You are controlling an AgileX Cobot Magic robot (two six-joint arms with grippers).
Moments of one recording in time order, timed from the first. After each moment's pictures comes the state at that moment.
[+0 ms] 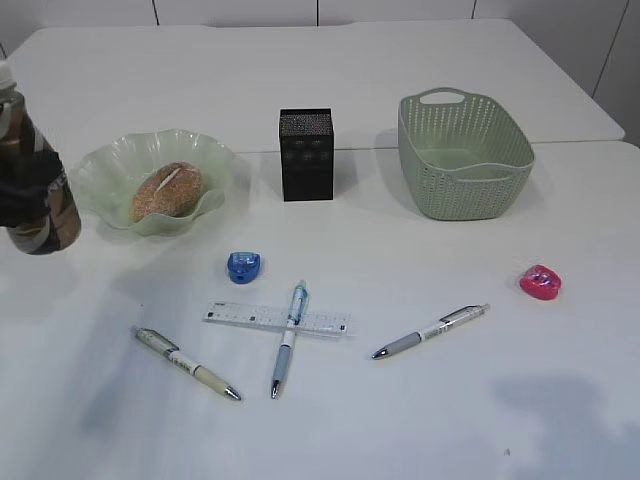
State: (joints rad) left arm -0.20 1.36 -0.47 -0.01 -0.59 -0.02; right arm 0.07 0.64 -0.54 -0.07 0.94 0.07
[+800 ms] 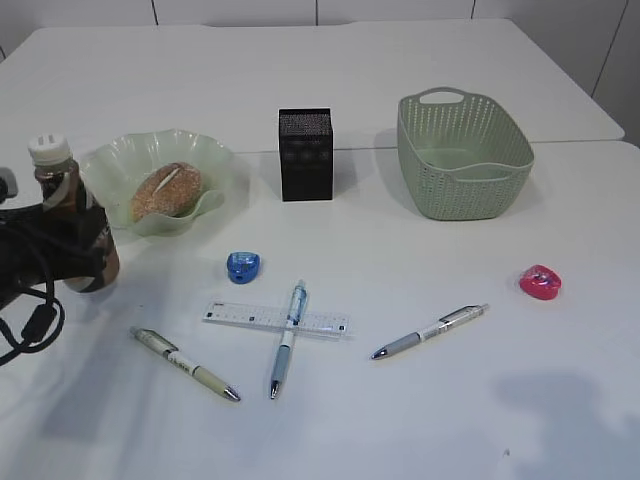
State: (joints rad) left arm -0.20 1.82 -0.45 -0.02 -1.08 -0.01; right arm 0.07 0.64 -0.54 -0.10 0.92 0.07
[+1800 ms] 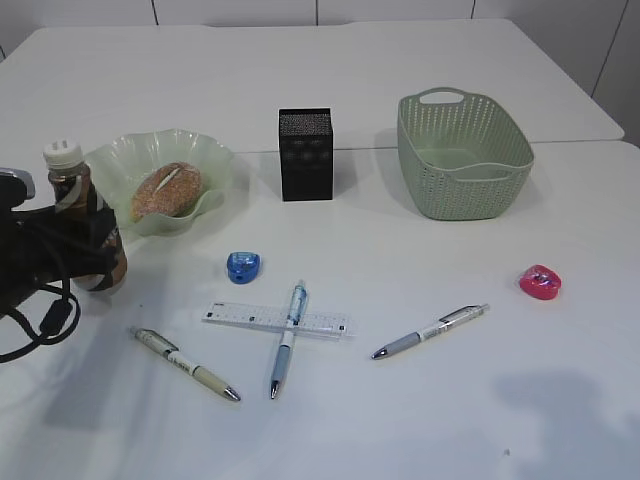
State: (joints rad) left arm -0.20 1.91 -0.51 -0.03 -1.09 -0.01; right arm 0.07 0.64 -0.54 -0.11 0.92 0.07
